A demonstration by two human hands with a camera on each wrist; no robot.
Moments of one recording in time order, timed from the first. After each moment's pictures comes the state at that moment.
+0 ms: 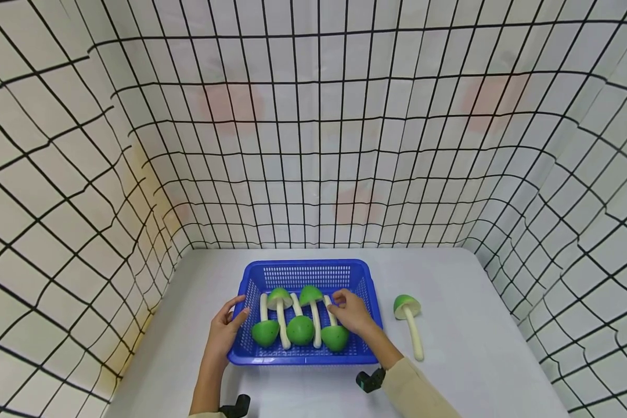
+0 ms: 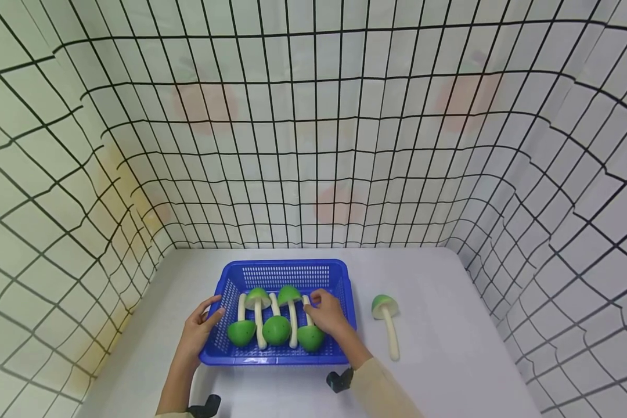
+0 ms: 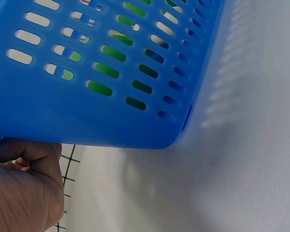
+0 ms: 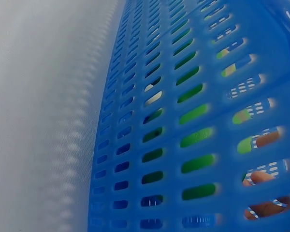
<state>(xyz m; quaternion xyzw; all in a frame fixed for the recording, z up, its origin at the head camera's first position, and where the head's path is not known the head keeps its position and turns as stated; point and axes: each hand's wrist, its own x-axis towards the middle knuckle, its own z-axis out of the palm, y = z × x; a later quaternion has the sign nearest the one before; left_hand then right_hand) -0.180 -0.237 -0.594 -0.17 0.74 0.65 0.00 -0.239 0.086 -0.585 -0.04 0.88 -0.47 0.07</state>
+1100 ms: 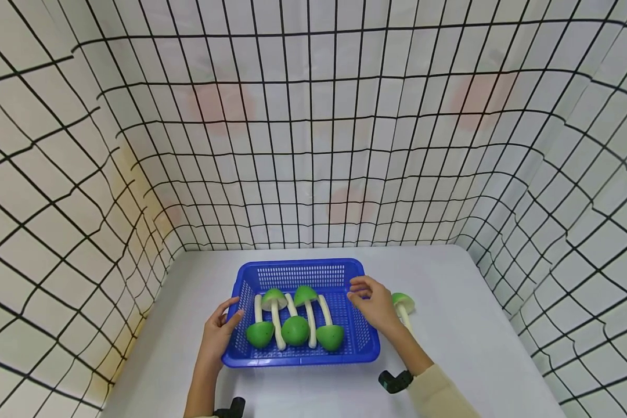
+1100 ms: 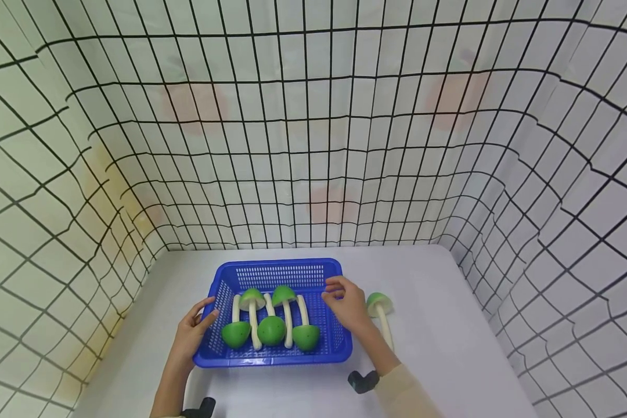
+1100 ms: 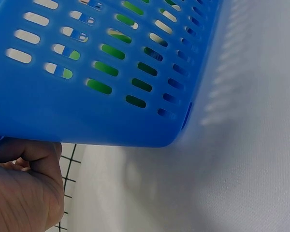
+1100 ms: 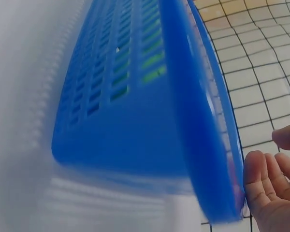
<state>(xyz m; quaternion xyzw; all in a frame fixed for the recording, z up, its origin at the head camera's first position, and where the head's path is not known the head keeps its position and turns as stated) -0.181 -0.238 -0.595 -0.16 0.74 0.66 0.01 -0.225 0.144 -0.549 -0.06 0.84 -0.54 -0.03</state>
